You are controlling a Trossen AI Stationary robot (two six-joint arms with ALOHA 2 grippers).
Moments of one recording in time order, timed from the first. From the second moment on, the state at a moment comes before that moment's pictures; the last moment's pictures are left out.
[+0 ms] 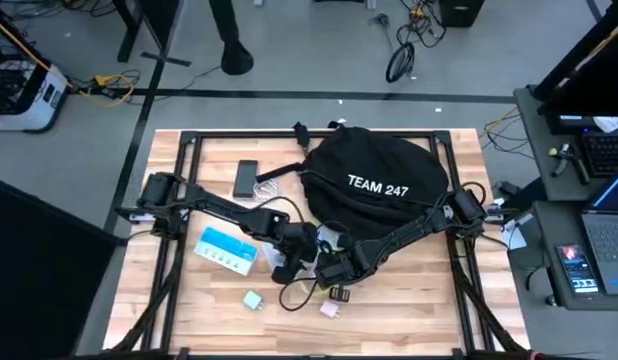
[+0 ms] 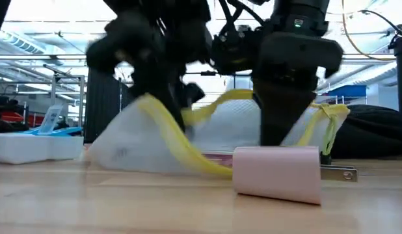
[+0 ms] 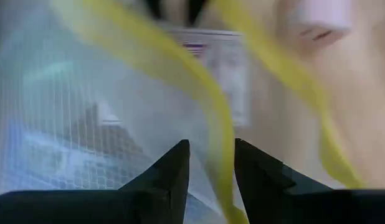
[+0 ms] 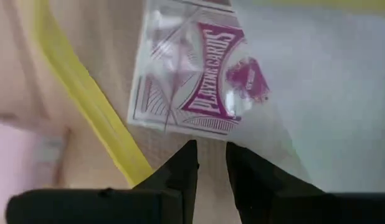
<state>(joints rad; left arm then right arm) -0.15 1.89 1.16 -0.34 0.21 0.14 0.37 2.01 1.39 -0.69 0.14 0.59</state>
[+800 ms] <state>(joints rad) -0.16 1.89 1.16 -0.25 0.20 0.13 0.40 2.04 1.38 -0.64 0.27 0.69</state>
